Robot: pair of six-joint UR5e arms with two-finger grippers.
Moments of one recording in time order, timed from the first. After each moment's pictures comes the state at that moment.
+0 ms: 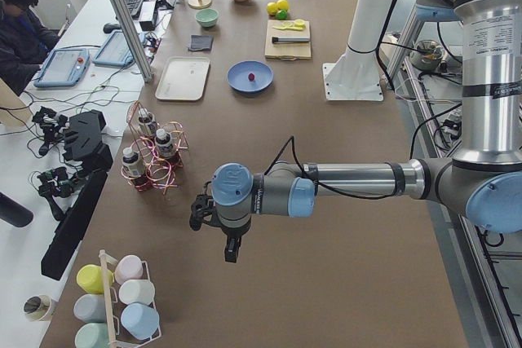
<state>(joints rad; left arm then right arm) -1.60 -1.47 -1.64 -1.65 -2.36 0.09 1.57 -1.63 1.77 -1.73 2.24 -0.15</state>
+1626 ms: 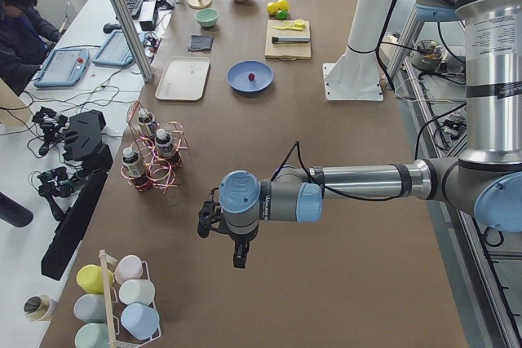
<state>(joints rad) -1.60 -1.43 -1.64 -1.66 -2.36 0.09 1.57 -1.65 1.77 -1.73 2.29 -0.15</state>
